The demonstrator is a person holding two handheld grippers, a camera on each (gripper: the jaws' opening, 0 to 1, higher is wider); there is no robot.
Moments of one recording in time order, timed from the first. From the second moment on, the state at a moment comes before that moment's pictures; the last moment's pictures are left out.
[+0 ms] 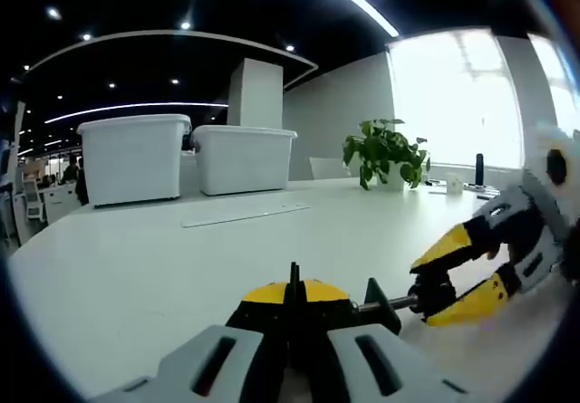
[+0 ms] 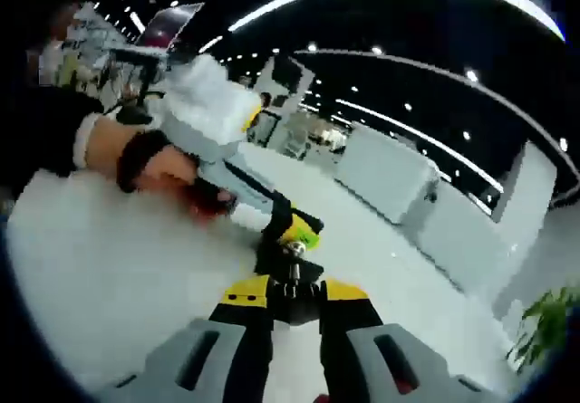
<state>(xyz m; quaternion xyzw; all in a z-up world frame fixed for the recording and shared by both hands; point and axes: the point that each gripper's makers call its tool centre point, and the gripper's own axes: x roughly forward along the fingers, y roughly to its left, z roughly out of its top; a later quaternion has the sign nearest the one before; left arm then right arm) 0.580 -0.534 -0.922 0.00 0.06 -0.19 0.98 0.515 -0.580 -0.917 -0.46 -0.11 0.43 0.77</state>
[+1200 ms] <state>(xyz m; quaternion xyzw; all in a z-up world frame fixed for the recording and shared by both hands) 0.582 -0.539 -0.922 0.00 0.06 -0.19 0.98 0.538 -0.598 -0.913 -0.06 0.11 0.47 0.87</state>
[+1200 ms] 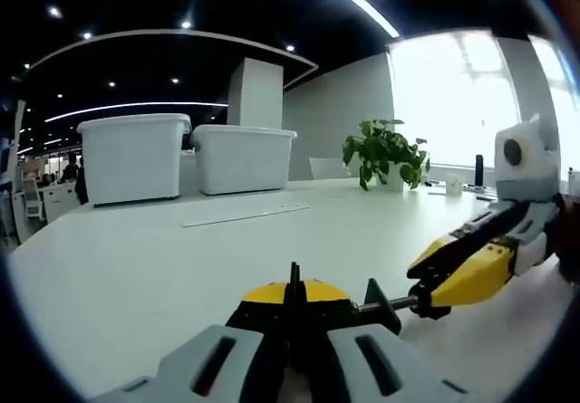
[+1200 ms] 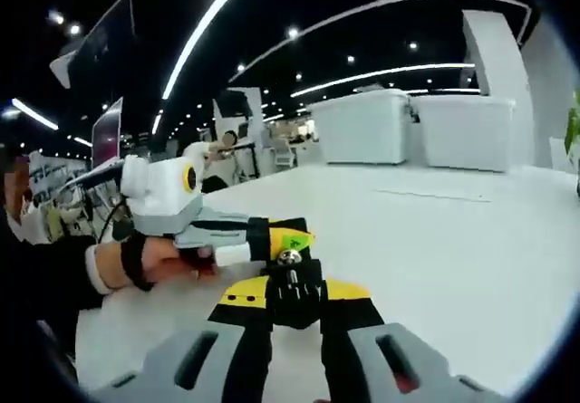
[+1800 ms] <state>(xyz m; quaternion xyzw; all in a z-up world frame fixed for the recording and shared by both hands) 0.582 -0.537 -0.922 0.00 0.06 -0.19 0.98 0.510 -0.582 -0.923 -0.56 -0.15 0.40 0.71</state>
